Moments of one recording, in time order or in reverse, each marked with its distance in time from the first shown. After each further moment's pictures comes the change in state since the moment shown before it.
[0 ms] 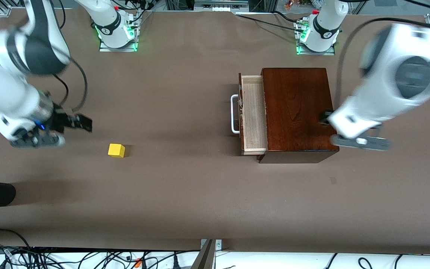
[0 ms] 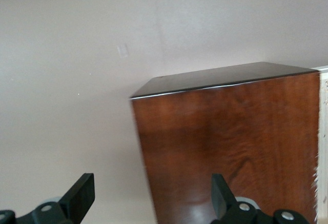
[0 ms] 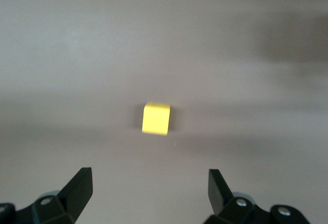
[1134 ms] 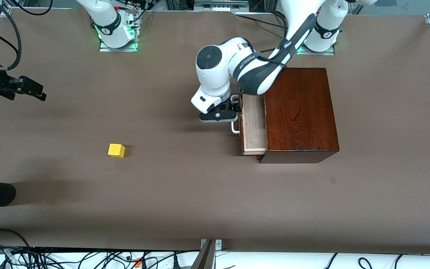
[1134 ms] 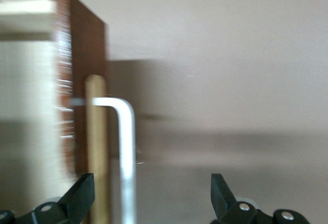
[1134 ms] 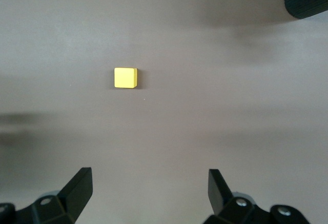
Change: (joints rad) left arm -0.624 0.251 -0.010 -0.065 0.165 0.369 -0.839; right arm -0.126 -0.282 -0.015 0.013 0.005 -0.319 -0.067
